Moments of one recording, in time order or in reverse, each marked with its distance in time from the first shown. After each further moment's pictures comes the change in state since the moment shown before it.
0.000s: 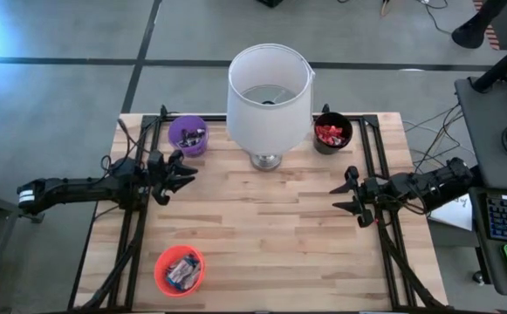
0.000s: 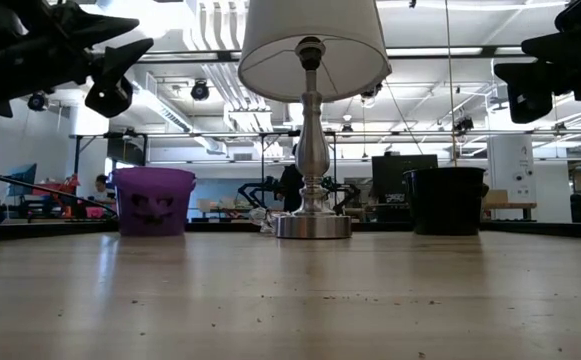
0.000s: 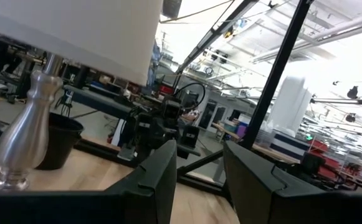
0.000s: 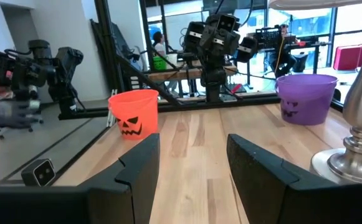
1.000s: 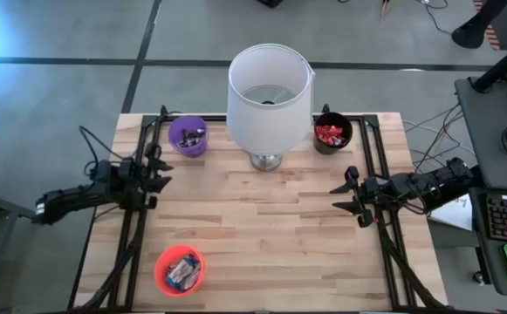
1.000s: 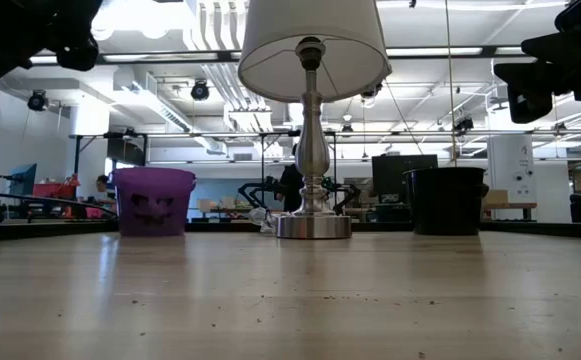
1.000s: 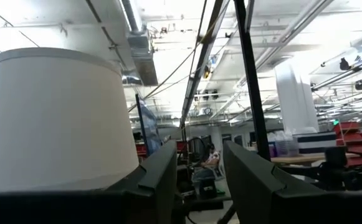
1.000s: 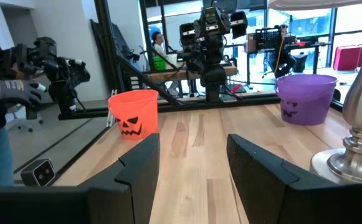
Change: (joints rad) left arm -0.001 -0.405 -0.002 -0.143 0.036 0.390; right arm 0.000 0.000 -0.001 0.001 0.001 -0.001
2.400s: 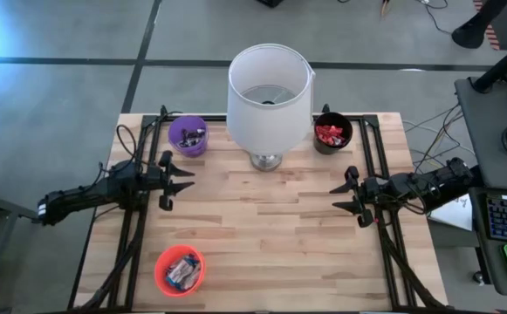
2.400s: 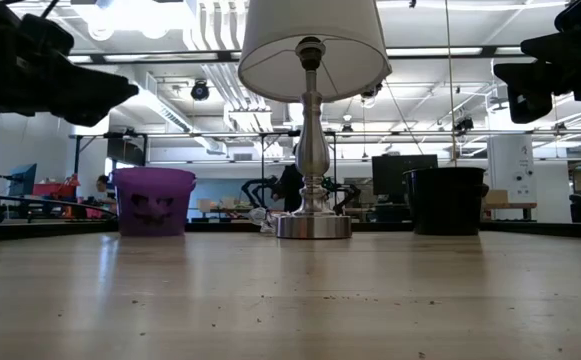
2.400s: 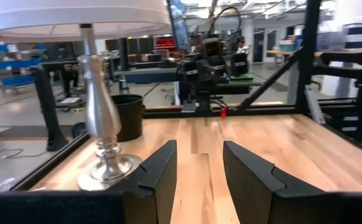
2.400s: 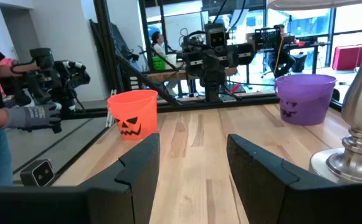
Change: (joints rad) left arm 0.000 -0.043 -0.011 -0.558 -0.117 0.131; right arm 0.000 0.006 0.000 0.001 0.003 0.001
